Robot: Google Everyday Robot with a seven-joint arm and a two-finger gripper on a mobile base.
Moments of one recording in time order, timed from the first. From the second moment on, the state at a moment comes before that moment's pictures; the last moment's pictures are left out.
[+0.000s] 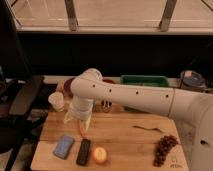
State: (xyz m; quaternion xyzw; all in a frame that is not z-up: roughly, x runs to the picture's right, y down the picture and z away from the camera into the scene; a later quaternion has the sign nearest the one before) arm -0.134 0.169 0.667 -0.26 -0.35 -0.46 0.77
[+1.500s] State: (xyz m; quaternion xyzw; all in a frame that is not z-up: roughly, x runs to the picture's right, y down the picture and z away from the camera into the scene) arm -0.227 0.275 0.746 -0.33 -0.41 -0.45 0.72
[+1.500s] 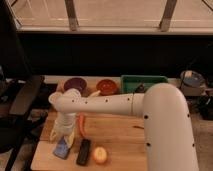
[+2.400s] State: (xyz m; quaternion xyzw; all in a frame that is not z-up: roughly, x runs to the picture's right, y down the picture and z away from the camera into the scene) arm -0.198 0.264 0.742 -0.33 -0.38 -0.44 0.74
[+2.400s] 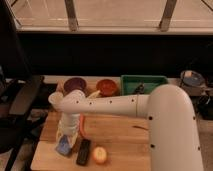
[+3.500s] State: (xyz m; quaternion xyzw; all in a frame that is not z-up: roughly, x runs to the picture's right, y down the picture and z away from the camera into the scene) arm -0.063 0.042 0.768 -0.25 -0.31 -0.40 0.83
